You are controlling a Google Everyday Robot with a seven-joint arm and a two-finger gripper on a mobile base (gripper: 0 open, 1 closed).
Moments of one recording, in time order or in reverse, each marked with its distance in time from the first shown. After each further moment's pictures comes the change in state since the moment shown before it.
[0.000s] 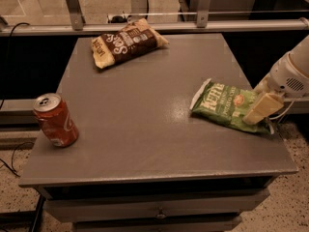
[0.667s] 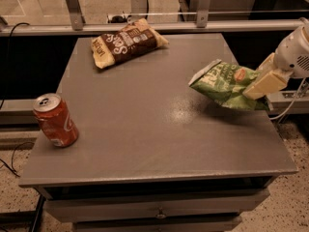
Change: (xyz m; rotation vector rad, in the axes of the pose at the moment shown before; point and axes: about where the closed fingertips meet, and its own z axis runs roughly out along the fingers) arm -0.040 0.003 -0.049 0.040 -0.119 -0.048
